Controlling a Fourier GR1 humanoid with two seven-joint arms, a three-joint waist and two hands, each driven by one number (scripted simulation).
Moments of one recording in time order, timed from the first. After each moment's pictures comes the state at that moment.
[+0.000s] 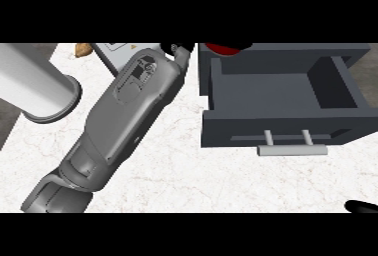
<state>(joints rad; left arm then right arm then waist) -1.22 0.02 -0.17 -0.86 0.27 0.41 0.20 0.07 -0.11 -0.32 -2.27 -0.09 0.08 0.33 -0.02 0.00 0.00</state>
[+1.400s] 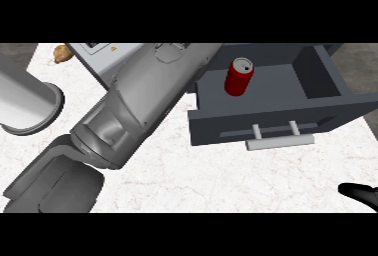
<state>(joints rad) -1.61 0.00 -0.32 -0.34 0.46 0.61 0.11 -0.06 -0.16 -0.29 -2.23 -0.08 0.07 0.38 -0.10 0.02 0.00</state>
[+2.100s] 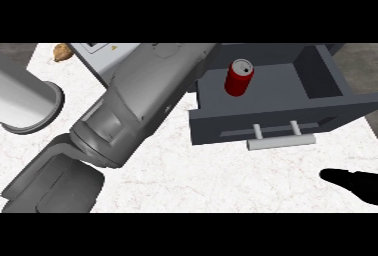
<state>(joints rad) -1.62 0.00 -0.30 -0.31 0.57 0.64 0.03 -0.14 -0.28 -0.20 -2.18 0.14 0.13 0.26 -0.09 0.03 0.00</state>
